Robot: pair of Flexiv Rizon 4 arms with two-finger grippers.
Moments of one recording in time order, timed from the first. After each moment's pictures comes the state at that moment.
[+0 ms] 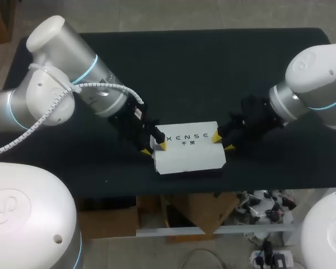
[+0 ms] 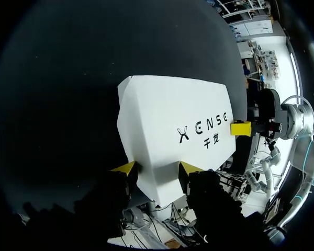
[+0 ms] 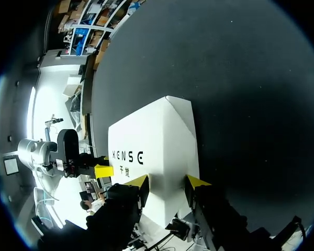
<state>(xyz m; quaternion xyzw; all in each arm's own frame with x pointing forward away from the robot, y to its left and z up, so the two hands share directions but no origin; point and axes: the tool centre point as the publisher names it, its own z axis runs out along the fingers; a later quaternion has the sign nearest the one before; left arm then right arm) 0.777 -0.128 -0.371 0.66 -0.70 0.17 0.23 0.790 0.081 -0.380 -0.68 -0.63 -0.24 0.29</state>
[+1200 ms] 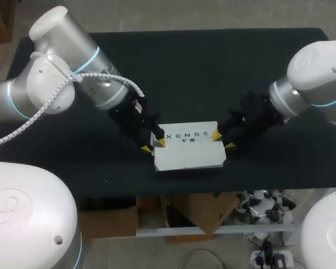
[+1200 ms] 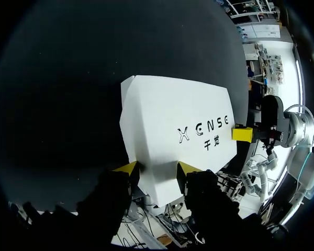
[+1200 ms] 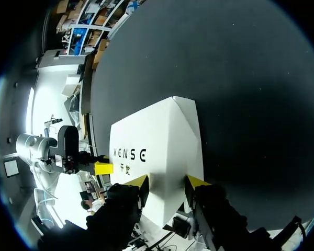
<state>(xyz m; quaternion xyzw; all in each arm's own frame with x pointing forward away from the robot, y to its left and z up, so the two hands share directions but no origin) 0.779 -0.129 -0.361 0.67 -0.68 0.14 0.25 0.789 0.082 -0.369 -0.68 -0.63 -0.23 0.29</state>
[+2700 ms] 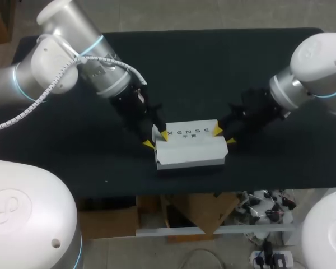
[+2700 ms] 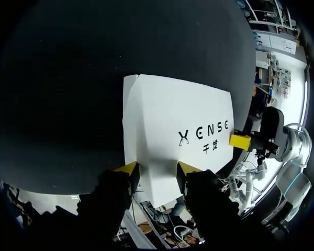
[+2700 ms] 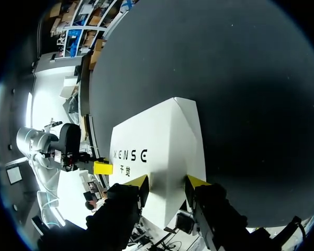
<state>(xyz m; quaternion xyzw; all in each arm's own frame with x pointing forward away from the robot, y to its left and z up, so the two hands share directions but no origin) 0.787 -0.136 -0.347 0.71 -0.63 0.08 0.31 0.799 0.080 -0.362 -0.69 -0.62 -0.21 0.31</state>
